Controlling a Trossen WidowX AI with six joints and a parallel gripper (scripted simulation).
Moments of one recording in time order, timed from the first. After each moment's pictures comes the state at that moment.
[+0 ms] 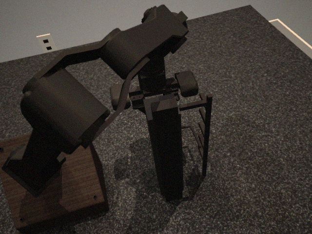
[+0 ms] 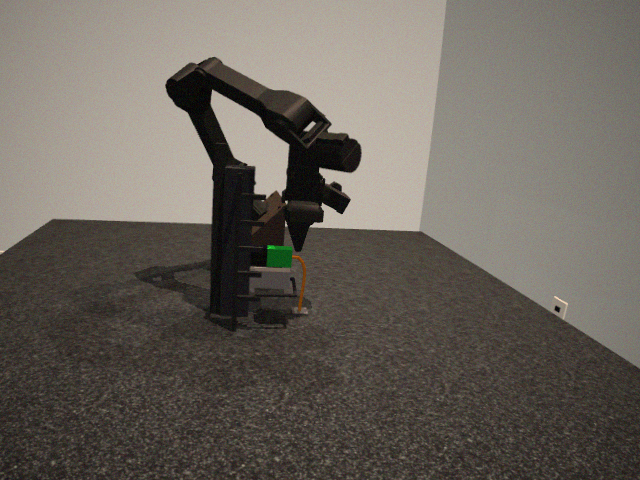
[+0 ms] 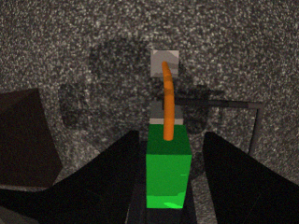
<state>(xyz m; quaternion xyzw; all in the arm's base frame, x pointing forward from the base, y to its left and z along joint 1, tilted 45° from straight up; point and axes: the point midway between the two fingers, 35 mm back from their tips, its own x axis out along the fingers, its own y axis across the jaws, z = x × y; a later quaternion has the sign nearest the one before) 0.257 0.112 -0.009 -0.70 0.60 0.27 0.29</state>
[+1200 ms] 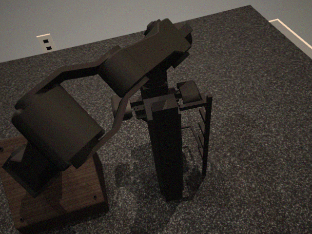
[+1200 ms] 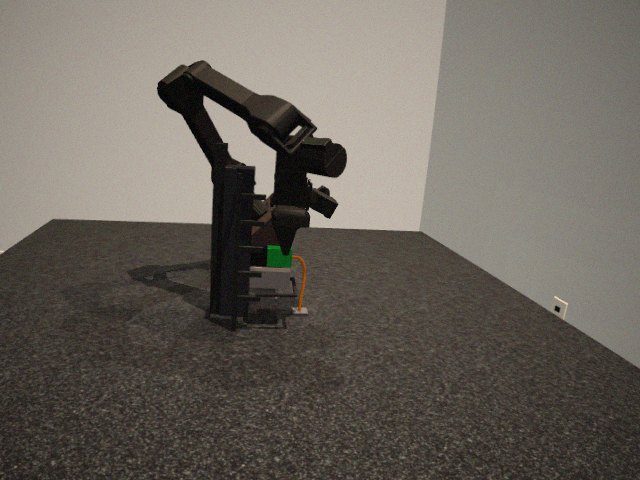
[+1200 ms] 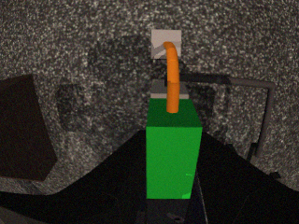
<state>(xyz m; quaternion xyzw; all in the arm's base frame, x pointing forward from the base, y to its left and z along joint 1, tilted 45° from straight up) 0.259 0.089 -0.001 -0.70 0.60 0.27 0.28</state>
